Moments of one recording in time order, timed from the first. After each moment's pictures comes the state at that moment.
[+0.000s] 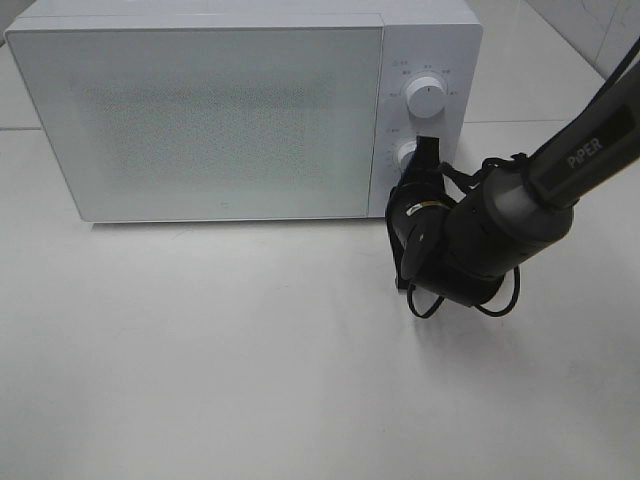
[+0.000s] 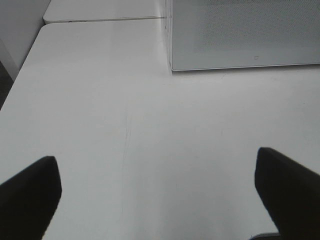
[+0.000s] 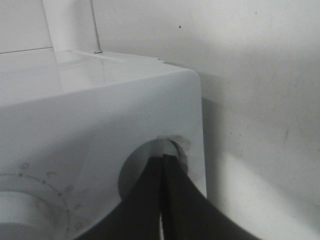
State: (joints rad) left arm 0.11 0.00 -0.52 -0.15 1.09 0.16; right arm 0.59 2.17 -0.95 0.88 -0.89 1.26
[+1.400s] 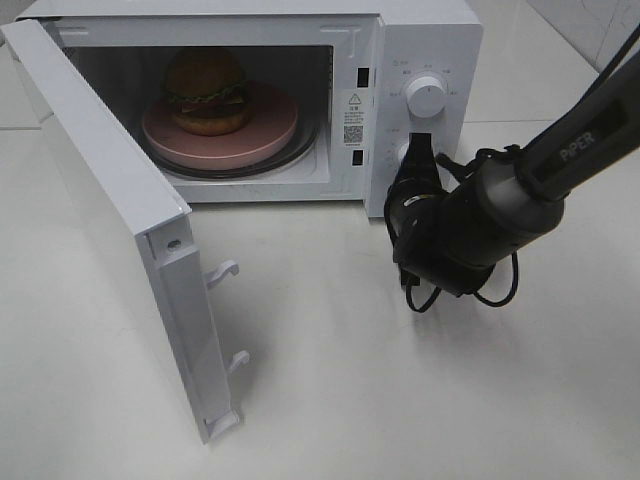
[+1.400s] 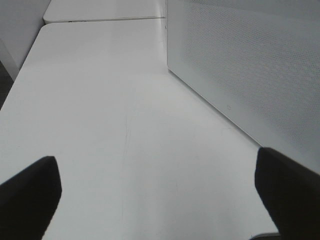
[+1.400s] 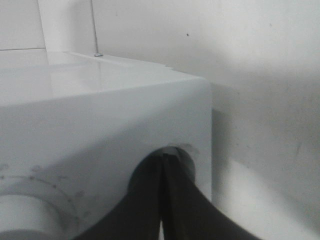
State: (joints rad) left arm 0.11 0.00 -0.52 -0.15 1.09 0.16; right arm 0.58 2.15 -0.98 0.96 -0.85 1.11
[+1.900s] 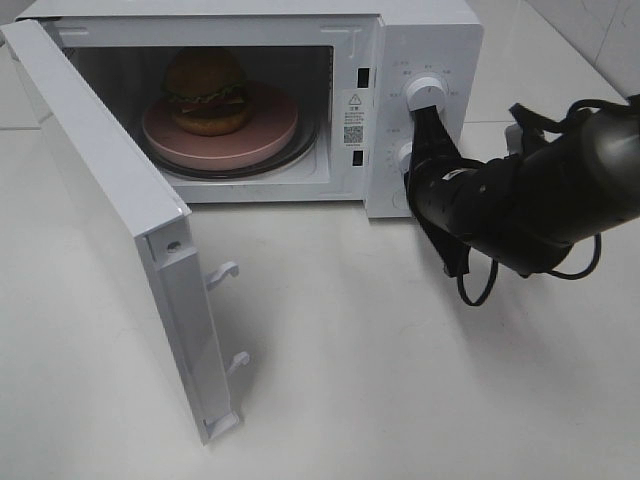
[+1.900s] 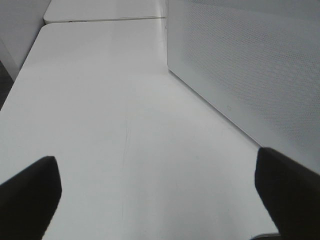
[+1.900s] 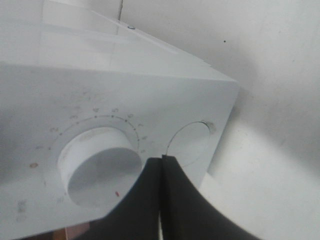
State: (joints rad) left arm 0.11 0.00 -0.52 -0.15 1.09 0.16; right arm 0.57 1.91 -0.81 0.92 -0.68 0.80
